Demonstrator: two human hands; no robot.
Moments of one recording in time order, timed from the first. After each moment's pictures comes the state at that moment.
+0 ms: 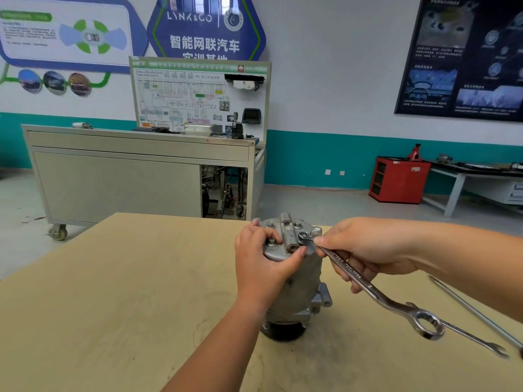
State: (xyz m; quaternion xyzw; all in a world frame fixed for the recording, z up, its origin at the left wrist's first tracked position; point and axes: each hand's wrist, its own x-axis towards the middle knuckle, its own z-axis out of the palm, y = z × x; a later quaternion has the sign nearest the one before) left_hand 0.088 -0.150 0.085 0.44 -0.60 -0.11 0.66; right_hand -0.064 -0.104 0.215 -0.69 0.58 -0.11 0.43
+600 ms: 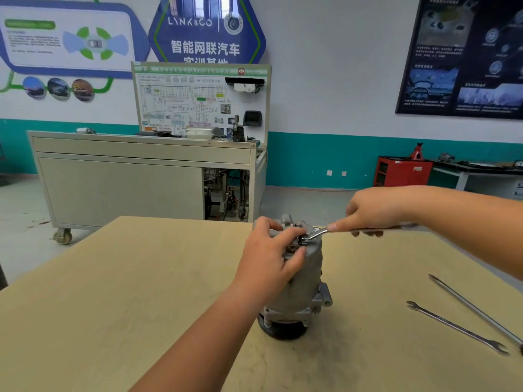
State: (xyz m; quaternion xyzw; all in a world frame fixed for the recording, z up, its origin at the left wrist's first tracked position) left_hand 0.098 -0.135 0.113 0.47 -0.76 -0.03 0.44; right_hand -0.087 -0.146 0.245 -0.77 0.63 0.09 0.03
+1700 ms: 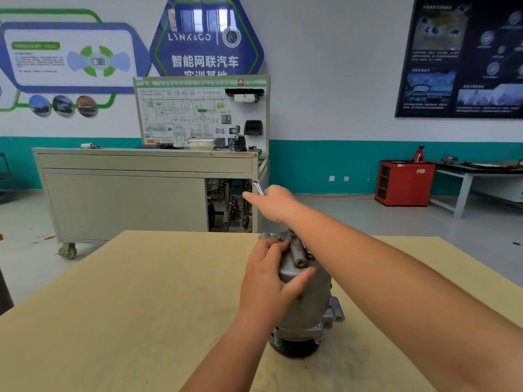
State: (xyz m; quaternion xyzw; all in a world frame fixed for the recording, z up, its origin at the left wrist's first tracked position) left_hand 0.101 -0.135 0.102 0.46 -0.71 -0.04 0.53; right_hand 0.047 -0.230 0.212 -0.74 0.58 -0.29 0.17
